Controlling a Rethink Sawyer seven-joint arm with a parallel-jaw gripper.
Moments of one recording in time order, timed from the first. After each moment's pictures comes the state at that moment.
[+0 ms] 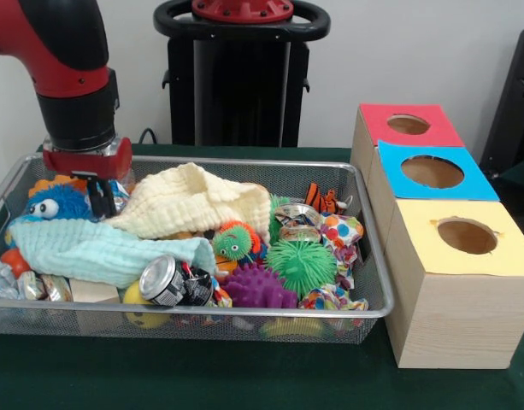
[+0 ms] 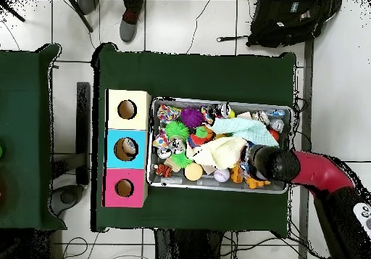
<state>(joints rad) -0.91 -0.53 0.41 1.66 -0.59 0.61 1.78</state>
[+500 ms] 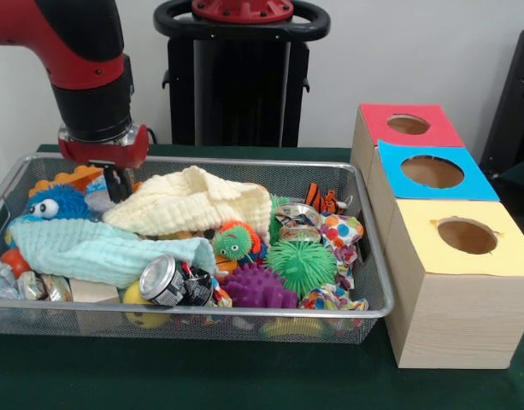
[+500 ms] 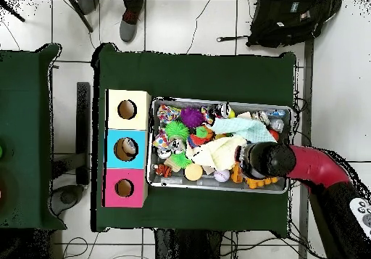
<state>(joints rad) -0.87 -0.56 0.41 1.66 -0.55 0.72 1.78</state>
